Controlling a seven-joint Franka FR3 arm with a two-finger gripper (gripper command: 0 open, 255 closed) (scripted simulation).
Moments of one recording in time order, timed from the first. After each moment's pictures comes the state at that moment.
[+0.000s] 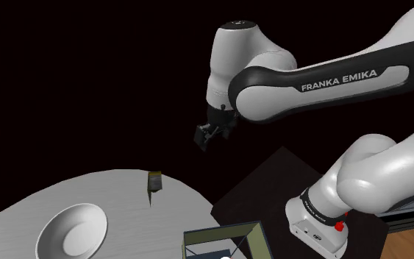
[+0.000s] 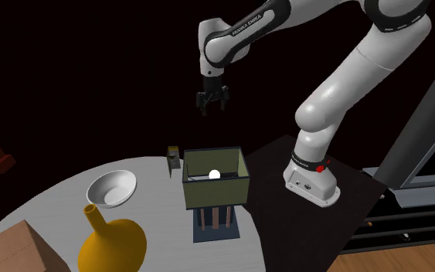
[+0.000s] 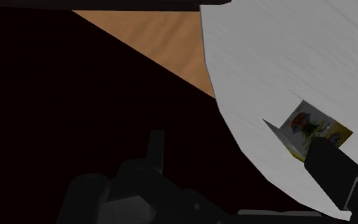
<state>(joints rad) 0.09 -0.42 0.44 -2.54 0.21 2.11 0.43</state>
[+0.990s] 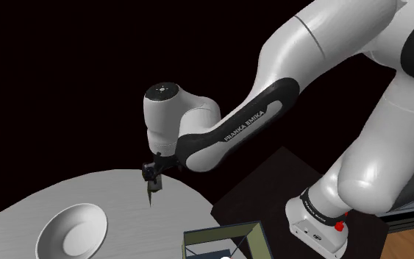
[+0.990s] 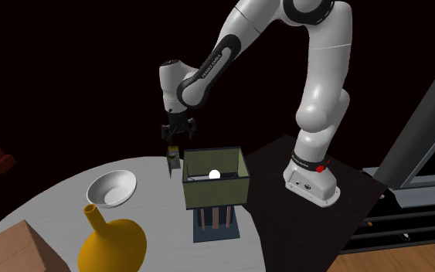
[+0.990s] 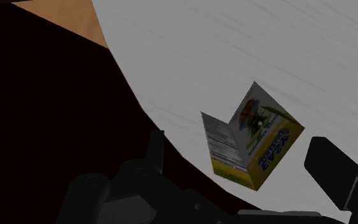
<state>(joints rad) 0.12 0.22 0.61 -2.27 -0.20 2.43 1.02</state>
